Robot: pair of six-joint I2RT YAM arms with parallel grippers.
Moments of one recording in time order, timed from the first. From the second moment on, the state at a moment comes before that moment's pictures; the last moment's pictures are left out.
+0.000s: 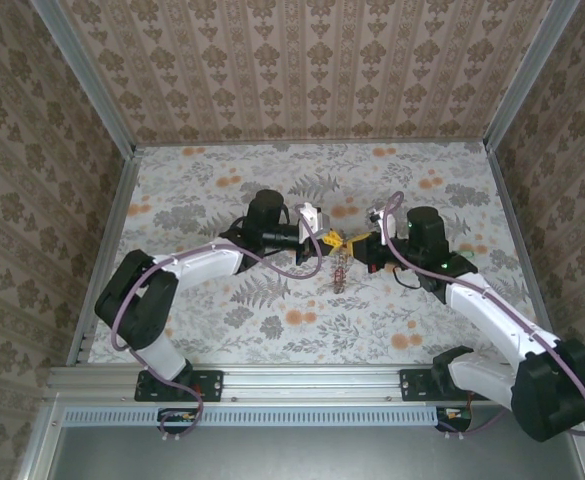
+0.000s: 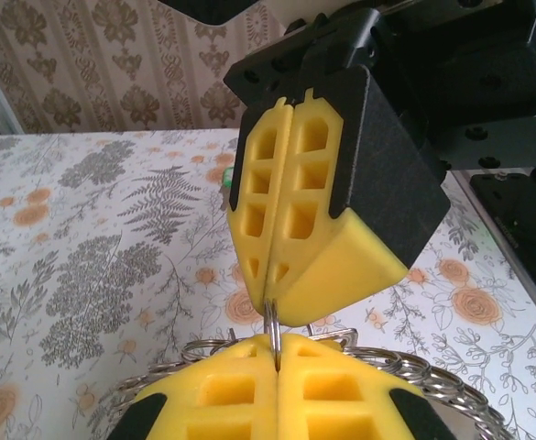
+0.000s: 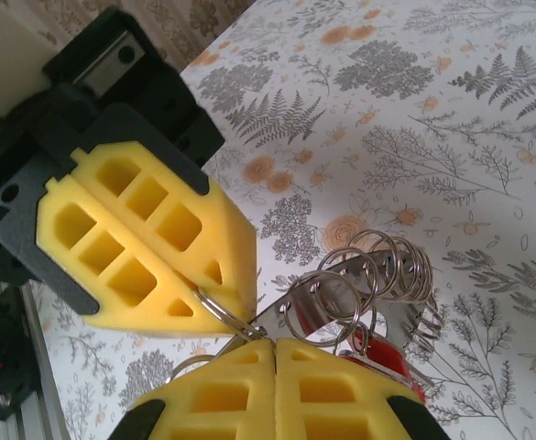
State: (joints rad) left arm -0.73 1.65 0.95 0.35 0.86 0.32; right arm 0.30 1.10 0.65 -0.06 -0.60 0.17
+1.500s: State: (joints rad) left arm -0.73 1.67 0.94 0.36 0.87 0.31; right arm 0.25 1.08 0.63 0.02 -0.69 0.40
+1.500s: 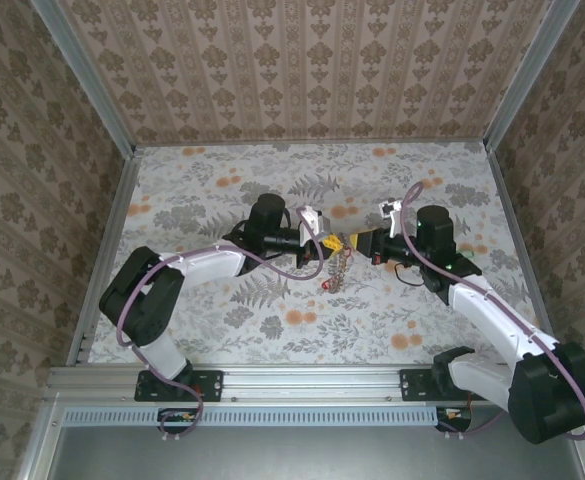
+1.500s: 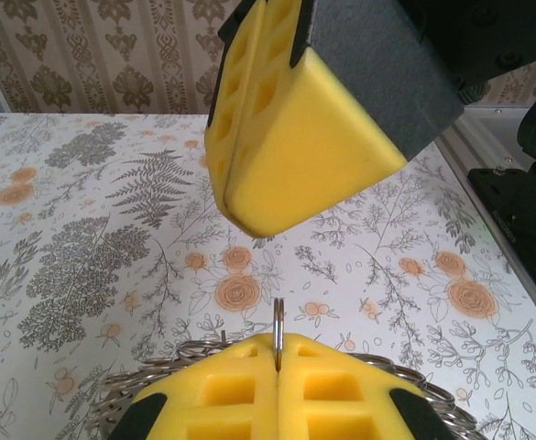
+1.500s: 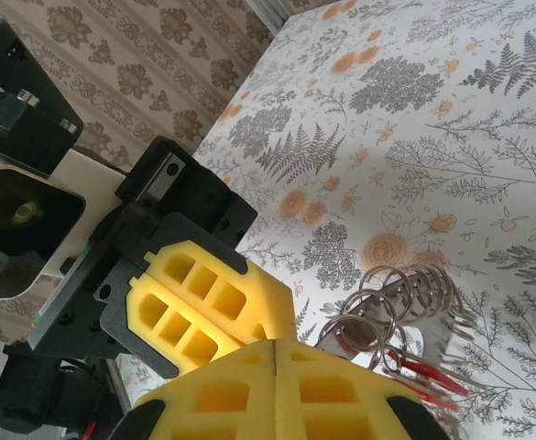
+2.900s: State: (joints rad) left arm -0.58 1.39 1.18 -0.72 0.59 0.88; right arm 0.19 1.16 0.71 -0.24 -0.24 0.40
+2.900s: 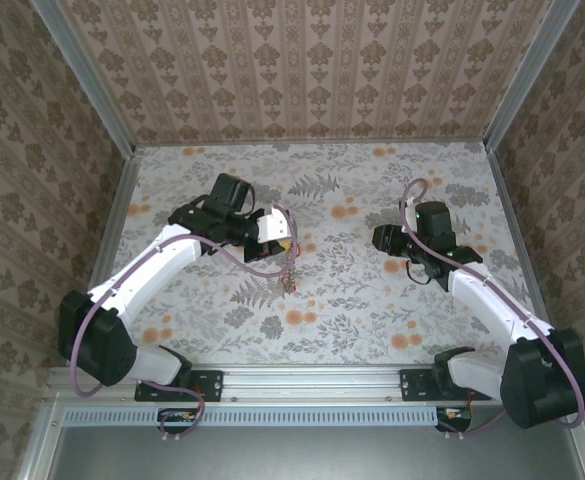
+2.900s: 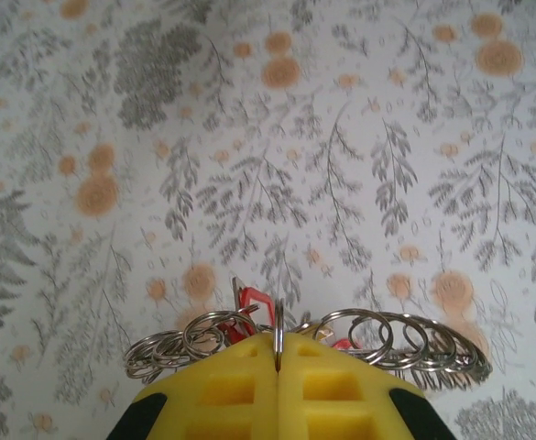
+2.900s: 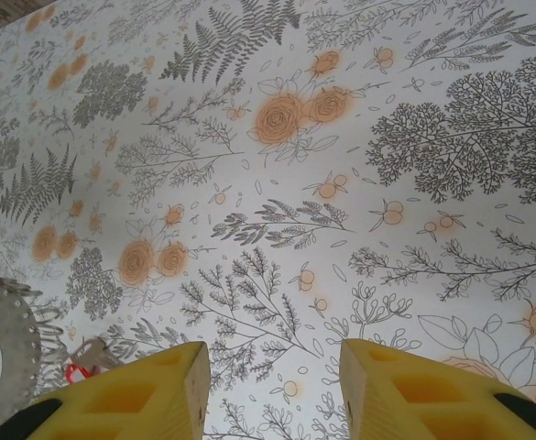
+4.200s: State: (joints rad) left arm -0.90 1.98 1.47 -0.55 0.58 0.72; right arm 0.14 1.16 0.67 -0.30 -0.23 0.42
